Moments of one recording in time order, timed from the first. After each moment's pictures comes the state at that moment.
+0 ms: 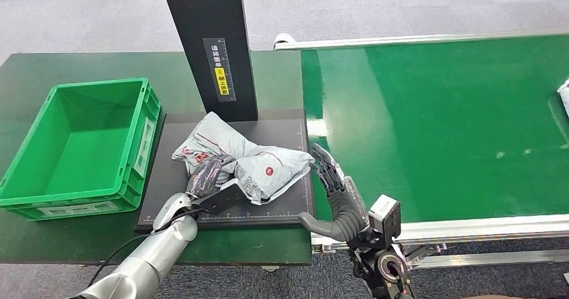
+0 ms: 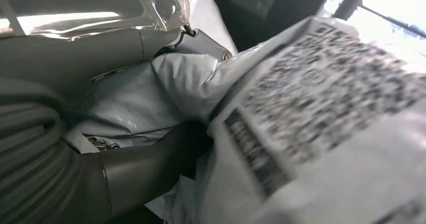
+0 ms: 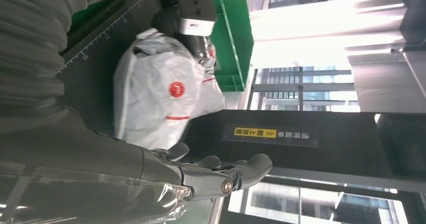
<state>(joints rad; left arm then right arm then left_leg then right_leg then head) -0.57 -0.10 -0.28 -0.58 -0.72 0.30 -0.58 -0.11 0.11 0.26 -1.36 0.03 0.30 -0.51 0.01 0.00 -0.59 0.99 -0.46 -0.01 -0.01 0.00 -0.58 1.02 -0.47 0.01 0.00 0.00</state>
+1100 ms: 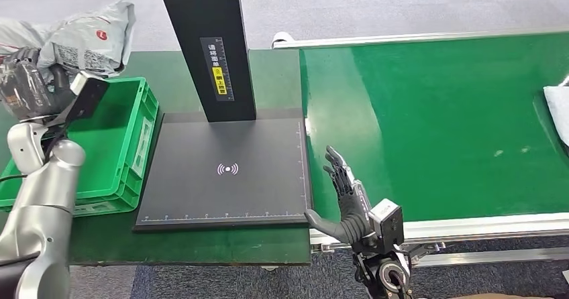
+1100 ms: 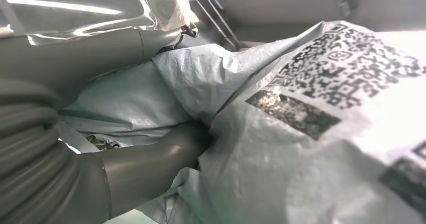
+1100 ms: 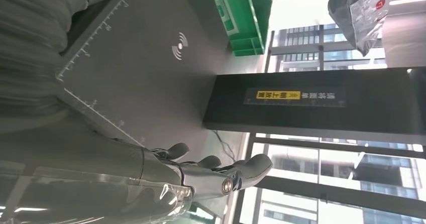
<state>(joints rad) -0.81 0.21 0.16 -0.81 -1.01 0.65 -0.33 -0.06 0.15 0.20 -1.39 0.12 0.22 -0.49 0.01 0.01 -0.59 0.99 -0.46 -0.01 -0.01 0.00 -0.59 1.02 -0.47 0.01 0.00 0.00</state>
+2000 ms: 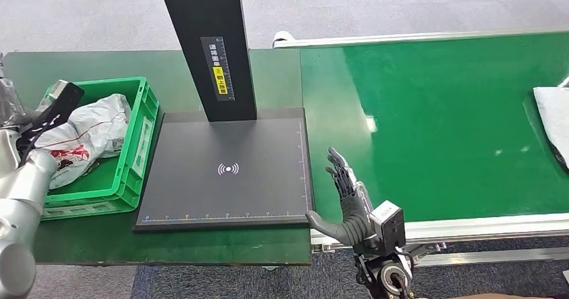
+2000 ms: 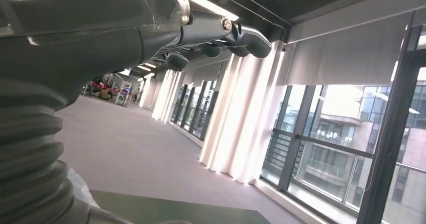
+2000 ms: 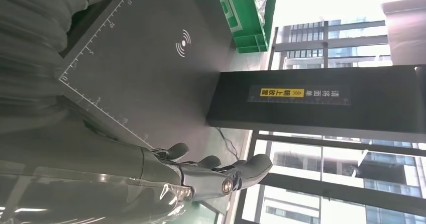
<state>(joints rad) -0.90 0.34 0.25 -0.47 -1.28 0.64 -0.13 -0.05 0.15 0.19 -1.40 0.13 0.21 -0.48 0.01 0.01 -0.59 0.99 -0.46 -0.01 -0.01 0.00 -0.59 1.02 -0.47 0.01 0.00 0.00</state>
